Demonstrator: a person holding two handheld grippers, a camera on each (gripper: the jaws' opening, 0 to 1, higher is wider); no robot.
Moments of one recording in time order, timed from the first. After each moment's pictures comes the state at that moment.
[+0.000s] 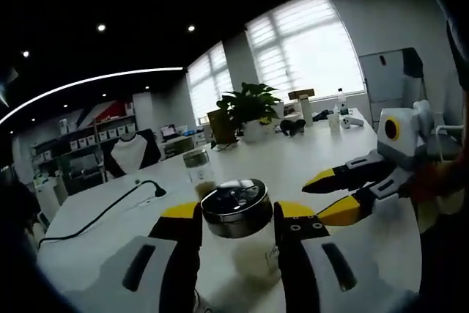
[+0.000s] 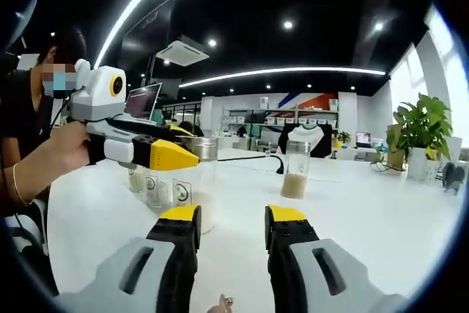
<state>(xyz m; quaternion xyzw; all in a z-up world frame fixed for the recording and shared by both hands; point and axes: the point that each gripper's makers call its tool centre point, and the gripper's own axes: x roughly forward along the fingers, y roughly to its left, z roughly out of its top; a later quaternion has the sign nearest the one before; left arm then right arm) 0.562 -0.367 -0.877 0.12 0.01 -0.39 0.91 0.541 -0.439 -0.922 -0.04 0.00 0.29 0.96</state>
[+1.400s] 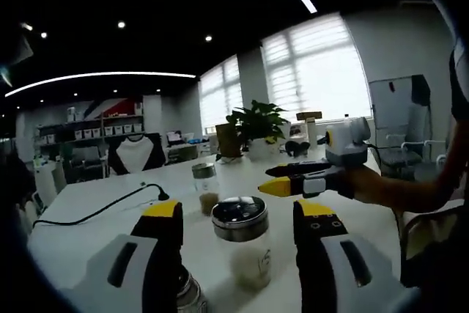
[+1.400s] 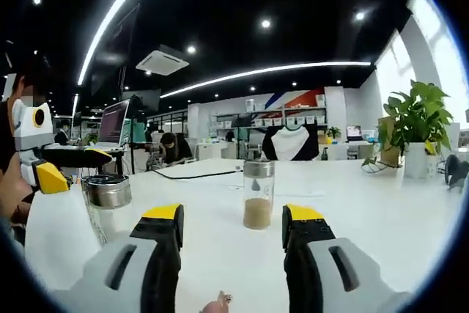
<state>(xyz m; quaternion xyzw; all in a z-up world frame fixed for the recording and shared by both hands) 0.557 -0.350 -0.853 0.05 -0.01 -0.38 0.92 0.641 -0.480 -0.882 0.00 0.00 0.26 0.96</state>
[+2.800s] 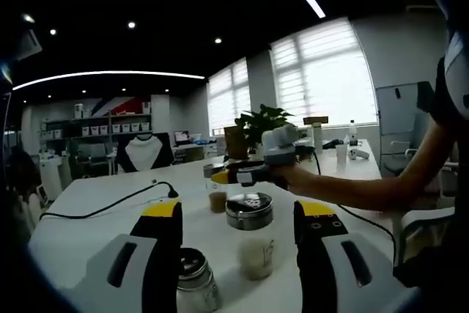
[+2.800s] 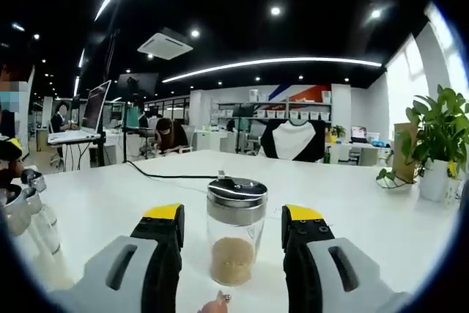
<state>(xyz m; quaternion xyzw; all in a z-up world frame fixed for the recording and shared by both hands) 0.542 -0.326 -0.847 0.04 -0.01 -0.36 0.93 0.773 -0.447 -0.884 -0.04 0.03 0.27 0.96</state>
